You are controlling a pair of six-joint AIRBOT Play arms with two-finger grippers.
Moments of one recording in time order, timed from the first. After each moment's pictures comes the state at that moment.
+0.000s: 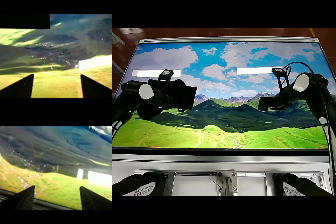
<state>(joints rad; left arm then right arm) -0.26 -1.24 1.15 1.46 -1.13 -1.63 0.15 -1.24 1.22 -1.34 1.32 1.51</state>
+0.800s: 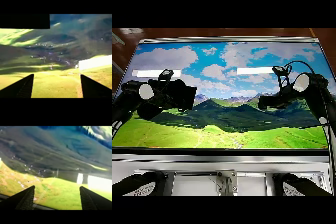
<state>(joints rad) -0.26 -1.24 1.15 1.46 -1.13 -1.63 0.15 -1.24 1.22 -1.34 1.28 1.51</state>
